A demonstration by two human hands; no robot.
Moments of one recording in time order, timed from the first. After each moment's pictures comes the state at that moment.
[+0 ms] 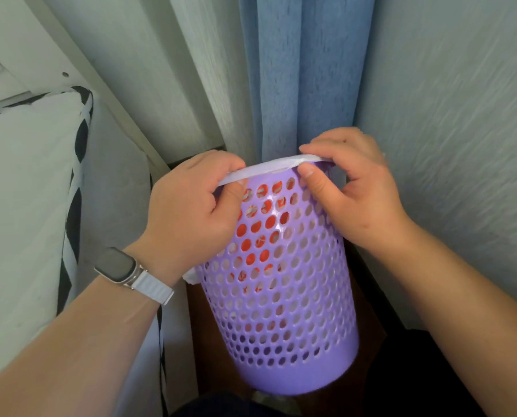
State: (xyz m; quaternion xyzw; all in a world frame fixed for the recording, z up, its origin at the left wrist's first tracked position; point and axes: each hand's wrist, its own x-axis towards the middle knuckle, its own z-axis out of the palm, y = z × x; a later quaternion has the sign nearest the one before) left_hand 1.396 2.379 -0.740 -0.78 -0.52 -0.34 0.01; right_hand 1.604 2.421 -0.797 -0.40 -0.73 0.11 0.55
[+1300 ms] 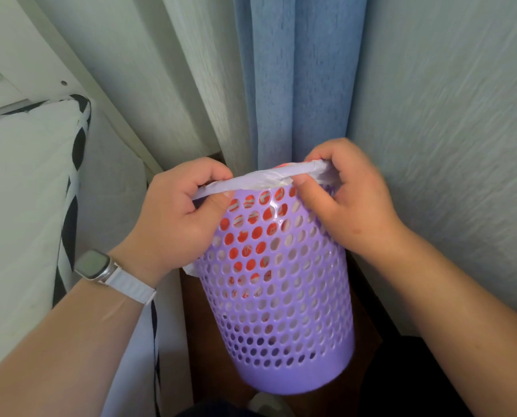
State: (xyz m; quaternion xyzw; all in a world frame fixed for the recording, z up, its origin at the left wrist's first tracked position) left_hand 1.385 2.381 -0.733 -0.77 -0.50 -0.38 -0.12; right_hand 1.605 2.414 -0.788 -0.45 -0.72 0.14 0.52
